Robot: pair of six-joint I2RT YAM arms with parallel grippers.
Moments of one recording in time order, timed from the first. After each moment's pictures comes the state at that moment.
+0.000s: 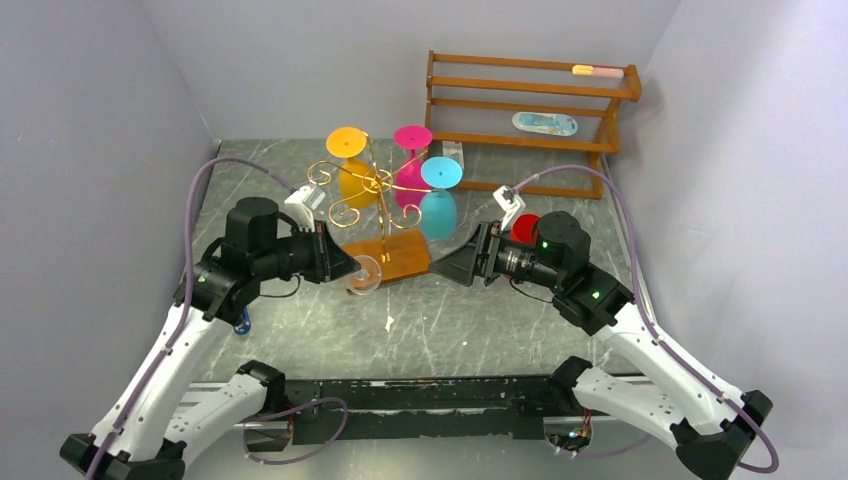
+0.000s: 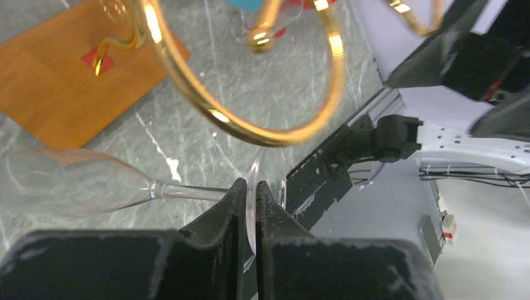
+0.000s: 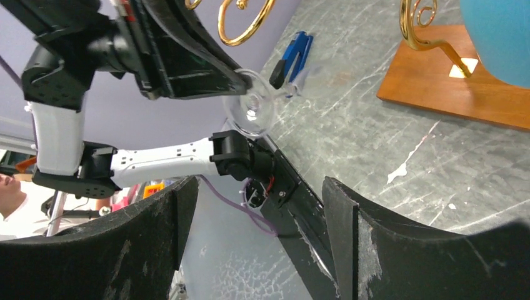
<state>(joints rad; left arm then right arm) -0.40 0.86 1.01 -0.71 0.50 -0.44 0.71 0.85 0.89 -0.23 -0.42 0.78</state>
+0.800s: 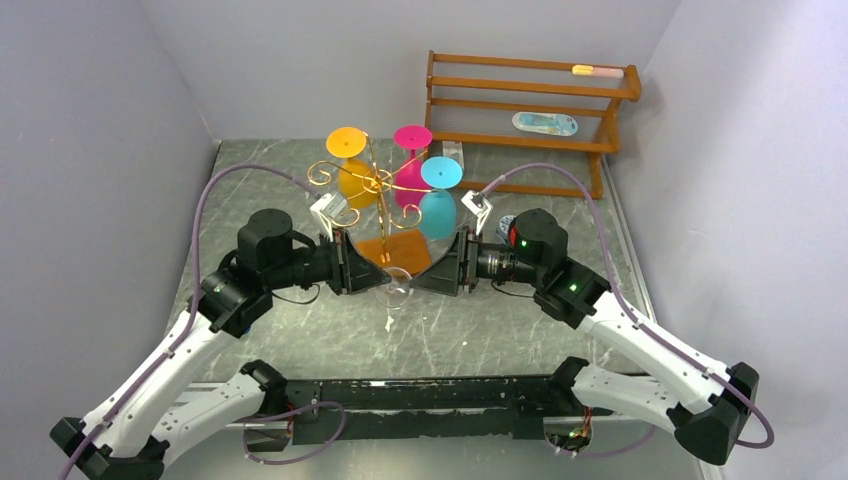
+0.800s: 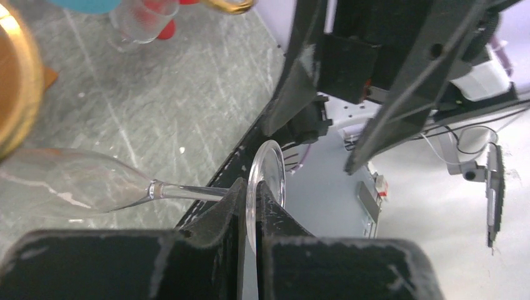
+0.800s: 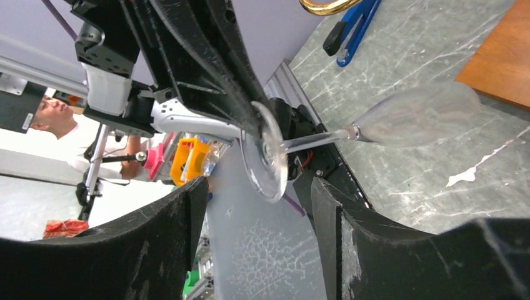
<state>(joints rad) -0.61 0.82 0.94 -0.44 0.58 -0.64 0.79 0.95 0.89 -0.10 -0.57 0.80</state>
